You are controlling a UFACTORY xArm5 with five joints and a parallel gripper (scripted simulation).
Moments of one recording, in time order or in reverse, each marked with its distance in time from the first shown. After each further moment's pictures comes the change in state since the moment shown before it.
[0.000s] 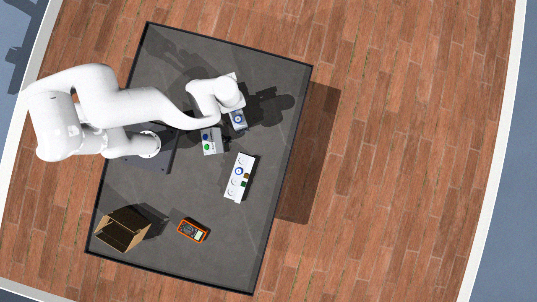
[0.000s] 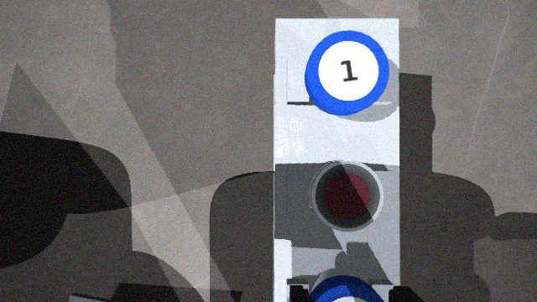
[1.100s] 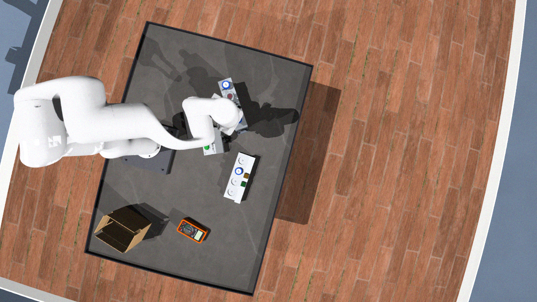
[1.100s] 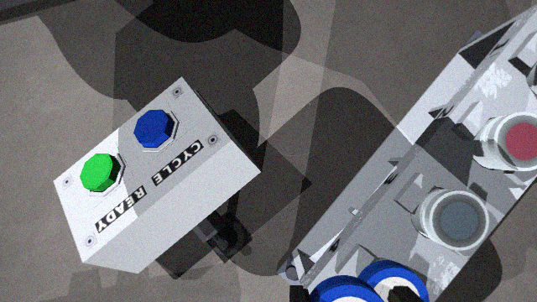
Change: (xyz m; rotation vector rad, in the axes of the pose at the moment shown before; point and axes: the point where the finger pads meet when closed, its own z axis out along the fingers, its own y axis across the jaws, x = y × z) arm -0.069 -0.025 -0.033 0.004 0.002 -0.691
